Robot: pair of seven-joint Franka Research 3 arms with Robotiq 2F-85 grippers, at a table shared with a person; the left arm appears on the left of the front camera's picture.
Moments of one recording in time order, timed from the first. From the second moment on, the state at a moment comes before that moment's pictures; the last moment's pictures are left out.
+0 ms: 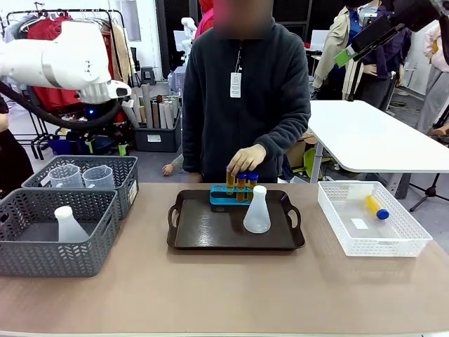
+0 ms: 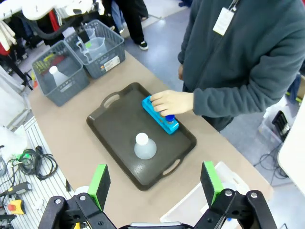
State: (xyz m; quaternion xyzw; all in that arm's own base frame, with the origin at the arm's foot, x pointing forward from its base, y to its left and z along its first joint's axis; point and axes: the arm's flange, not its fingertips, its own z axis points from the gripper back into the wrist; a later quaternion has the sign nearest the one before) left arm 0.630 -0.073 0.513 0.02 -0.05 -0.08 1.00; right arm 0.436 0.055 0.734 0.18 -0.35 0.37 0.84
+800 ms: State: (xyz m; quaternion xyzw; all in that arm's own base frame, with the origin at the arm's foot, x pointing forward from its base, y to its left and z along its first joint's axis) left arm 0.598 -0.029 0.457 0.03 -0.04 0.00 1.00; right arm 0.436 0.055 0.734 0.18 -0.35 0.37 0.84
